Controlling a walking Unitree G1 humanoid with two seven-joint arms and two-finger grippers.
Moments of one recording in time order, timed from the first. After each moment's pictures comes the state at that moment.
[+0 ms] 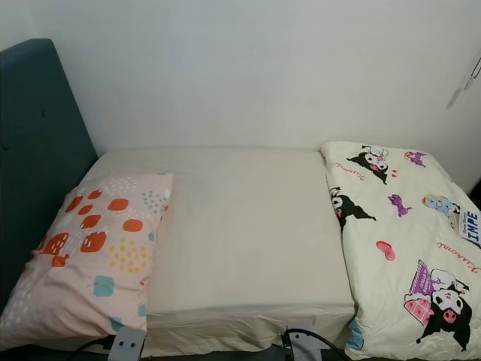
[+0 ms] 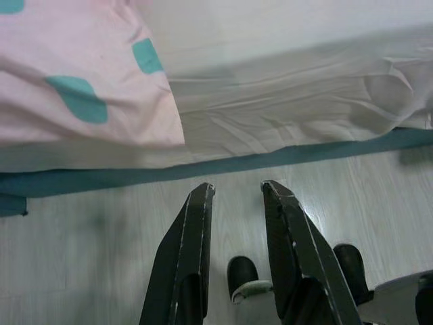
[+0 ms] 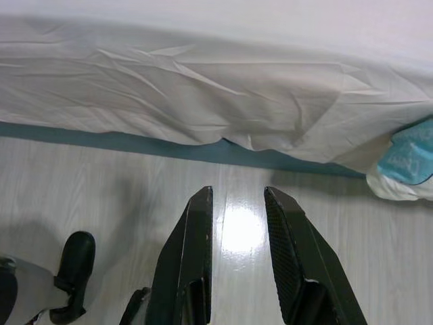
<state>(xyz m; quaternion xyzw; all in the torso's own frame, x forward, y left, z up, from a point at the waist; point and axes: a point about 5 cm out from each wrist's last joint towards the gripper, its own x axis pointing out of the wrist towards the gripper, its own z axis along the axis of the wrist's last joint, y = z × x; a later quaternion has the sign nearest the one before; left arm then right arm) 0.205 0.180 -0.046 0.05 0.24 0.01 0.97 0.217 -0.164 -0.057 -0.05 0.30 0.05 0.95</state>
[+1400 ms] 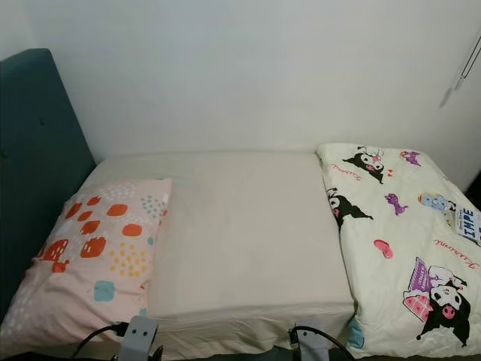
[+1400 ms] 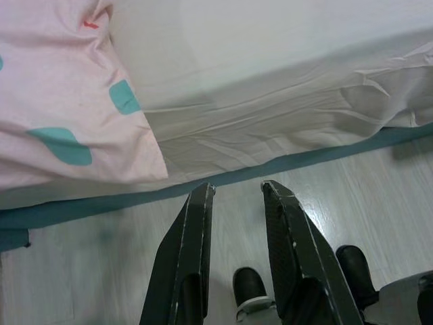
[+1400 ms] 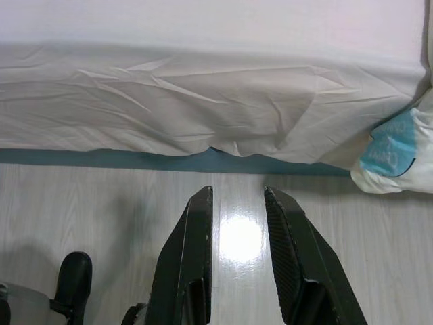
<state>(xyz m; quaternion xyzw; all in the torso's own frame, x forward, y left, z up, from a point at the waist) 0.218 0.169 -0.043 0.06 0.24 -0.02 0.97 0.218 -0.169 -0.055 -0.05 0.29 0.02 0.95</state>
